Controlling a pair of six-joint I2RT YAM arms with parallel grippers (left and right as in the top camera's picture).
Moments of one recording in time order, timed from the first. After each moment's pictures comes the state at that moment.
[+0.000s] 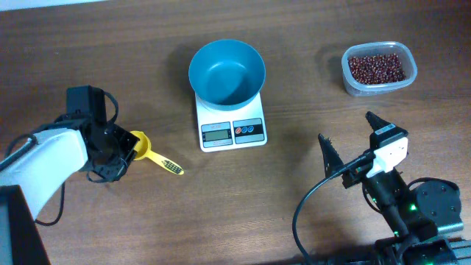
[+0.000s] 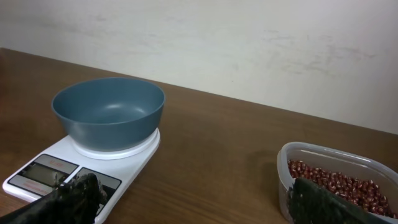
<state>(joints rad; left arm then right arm) 0.01 1.62 0.80 -0.52 0.07 -0.90 0.06 0.01 0.01 -0.05 -0.23 -0.11</state>
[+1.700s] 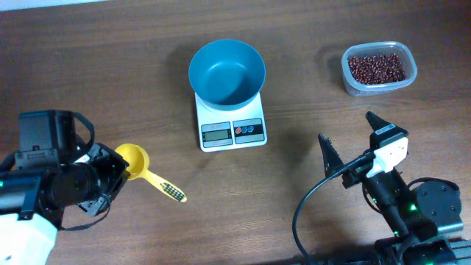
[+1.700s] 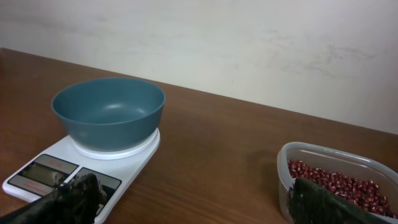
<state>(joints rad) 0.01 1.03 0.79 -0.97 0.19 -0.86 0.06 0.01 0.01 -0.05 -0.23 -0.11</state>
